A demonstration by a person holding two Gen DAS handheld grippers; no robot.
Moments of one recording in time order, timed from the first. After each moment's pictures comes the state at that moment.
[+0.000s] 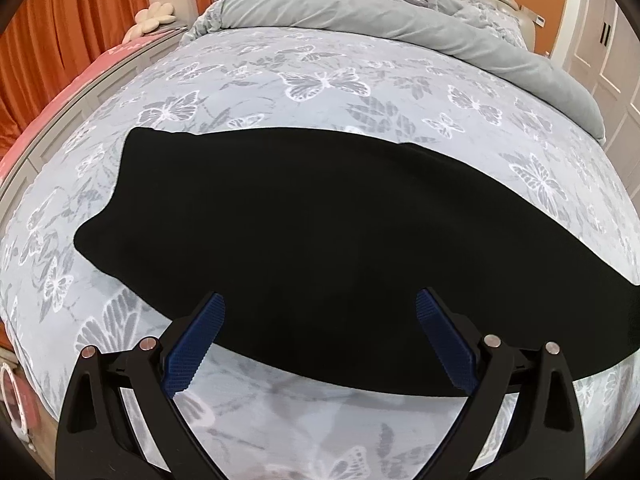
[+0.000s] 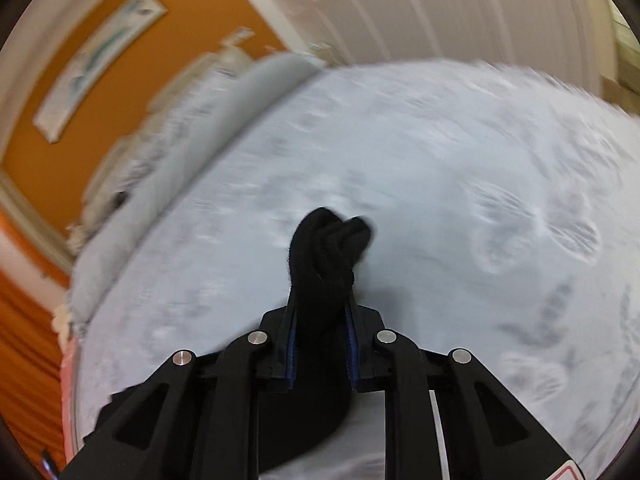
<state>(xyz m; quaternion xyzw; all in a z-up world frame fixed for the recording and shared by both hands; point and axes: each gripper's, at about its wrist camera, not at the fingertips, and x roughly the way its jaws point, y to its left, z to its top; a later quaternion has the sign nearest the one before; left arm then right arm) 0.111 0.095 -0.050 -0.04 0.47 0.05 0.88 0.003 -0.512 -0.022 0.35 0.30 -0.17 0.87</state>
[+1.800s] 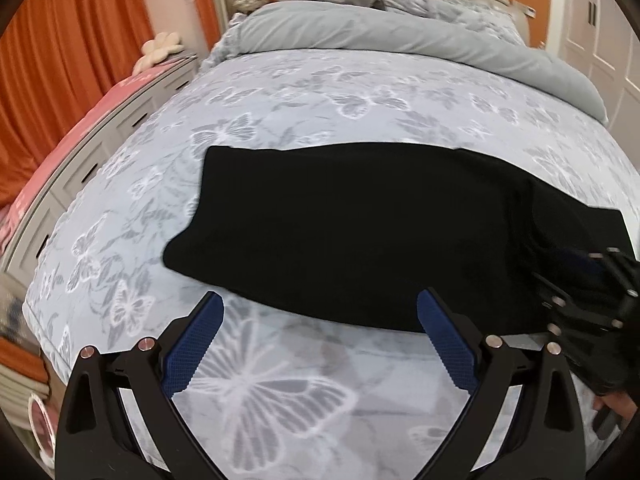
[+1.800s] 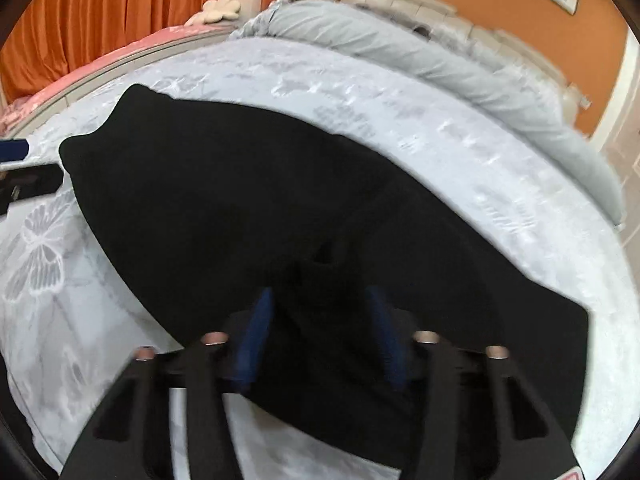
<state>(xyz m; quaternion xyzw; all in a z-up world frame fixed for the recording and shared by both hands) 0.071 0.161 -0.030 0.03 0.44 0.05 0.89 0.096 -0.035 -0.075 -0.14 0.43 0.15 0.88</state>
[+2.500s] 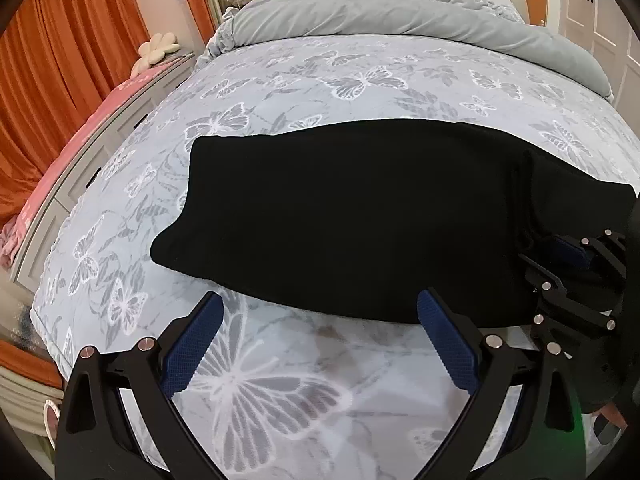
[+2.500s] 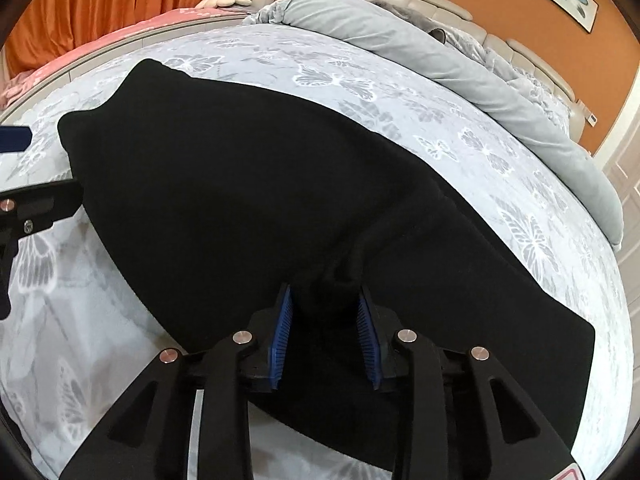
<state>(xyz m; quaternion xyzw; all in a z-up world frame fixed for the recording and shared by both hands) 0.079 0.153 -0.047 0.05 0.46 0.06 0.88 0.091 -0.007 -0.083 -0.19 0.42 0.14 0.88</state>
